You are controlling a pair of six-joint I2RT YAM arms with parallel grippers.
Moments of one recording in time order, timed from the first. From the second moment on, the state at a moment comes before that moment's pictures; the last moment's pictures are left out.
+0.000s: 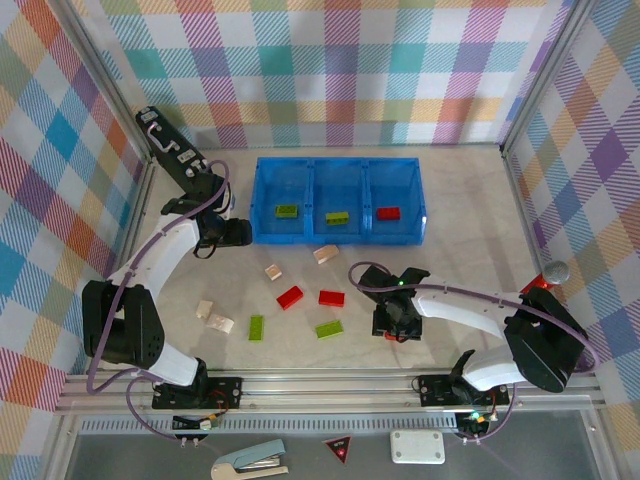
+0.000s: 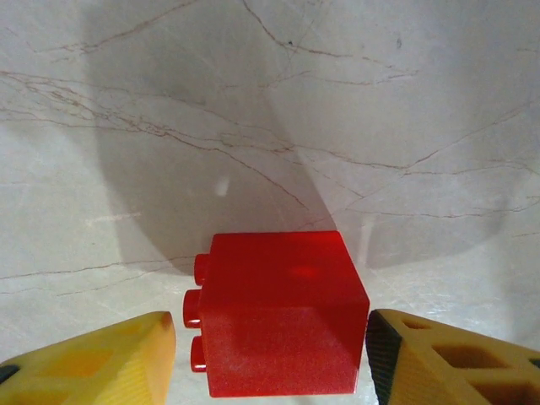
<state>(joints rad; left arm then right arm) -0.16 1.50 1.19 -0.83 0.01 -0.21 0.89 1.37 0.74 -0.94 0.04 0.99</state>
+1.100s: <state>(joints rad) -0.16 1.51 1.19 -0.81 0.01 -0.21 0.92 1.37 0.75 -0.96 0.04 1.02</state>
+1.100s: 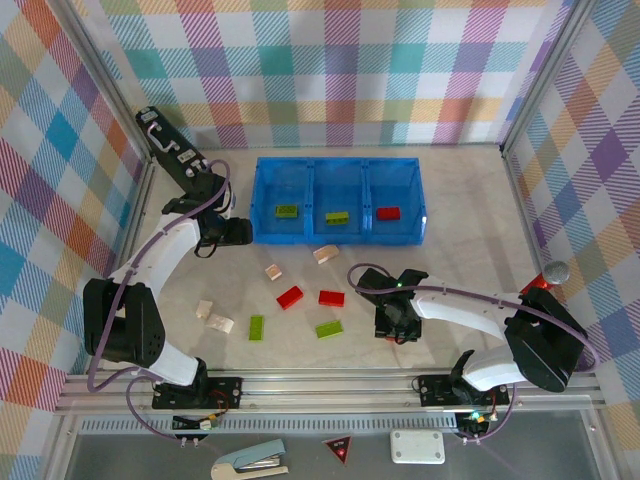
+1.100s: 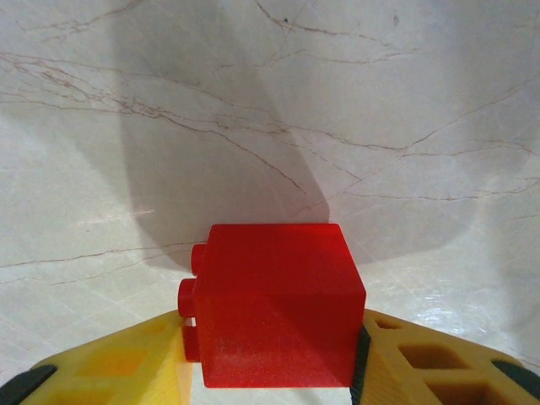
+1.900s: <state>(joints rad) -0.16 1.51 1.19 -0.81 0.01 -0.21 0.68 1.37 1.00 -1.10 0.07 0.78</state>
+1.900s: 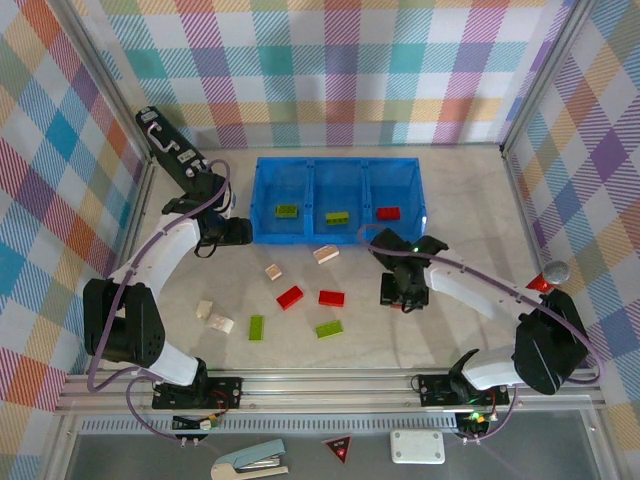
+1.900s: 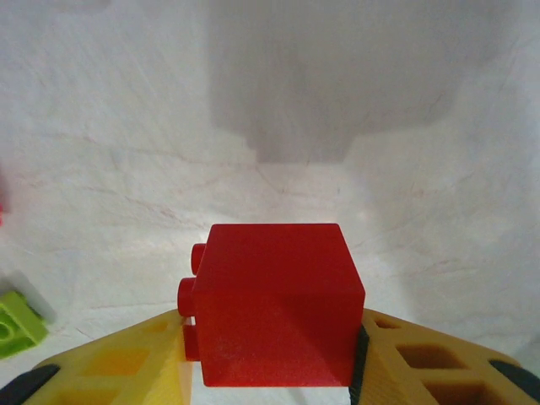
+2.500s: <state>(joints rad) -0.16 1.50 1.19 -0.81 0.01 -0.20 0.41 1.65 1.44 -1.13 0.03 0.47</state>
